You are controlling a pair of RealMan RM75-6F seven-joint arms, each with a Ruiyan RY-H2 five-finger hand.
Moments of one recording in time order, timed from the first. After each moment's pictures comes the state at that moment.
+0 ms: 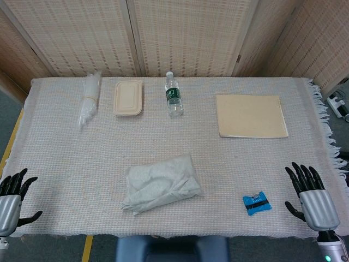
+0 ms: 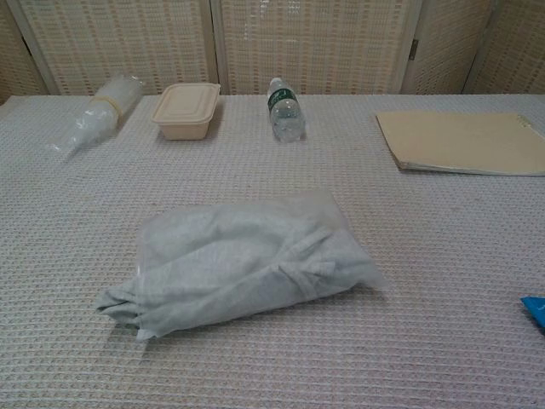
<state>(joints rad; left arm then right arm) -0.05 -1.06 0.02 -1.74 1.47 1.50 0.15 0.02 -1.15 -0.02 -1.62 -1.64 1.56 -0.19</state>
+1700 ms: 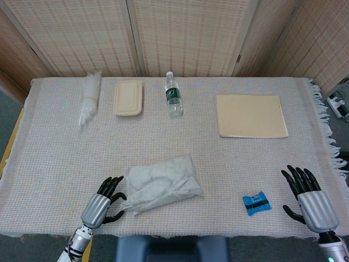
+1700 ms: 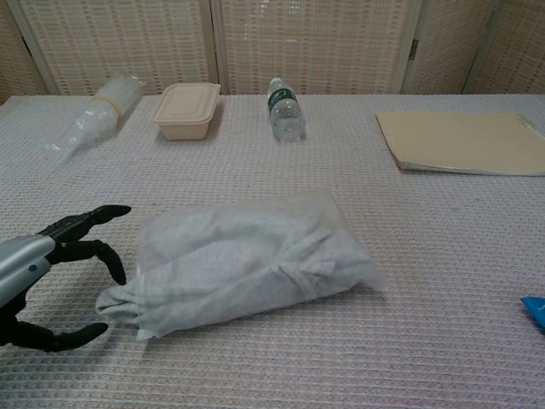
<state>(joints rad) -0.23 -1.73 0.06 -1.22 1.75 1.41 -0.06 0.03 -1.11 -0.04 -1.62 -1.67 1.52 -0.11</state>
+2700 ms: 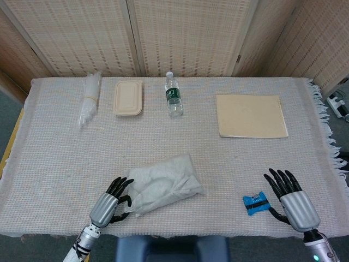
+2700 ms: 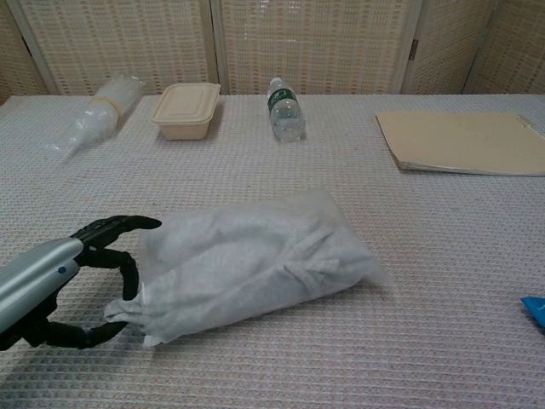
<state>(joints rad) -0.28 -1.80 0.09 -1.15 1.75 1.44 -0.16 0.07 -1.21 -0.06 -1.55 -1.75 1.47 -0.15</state>
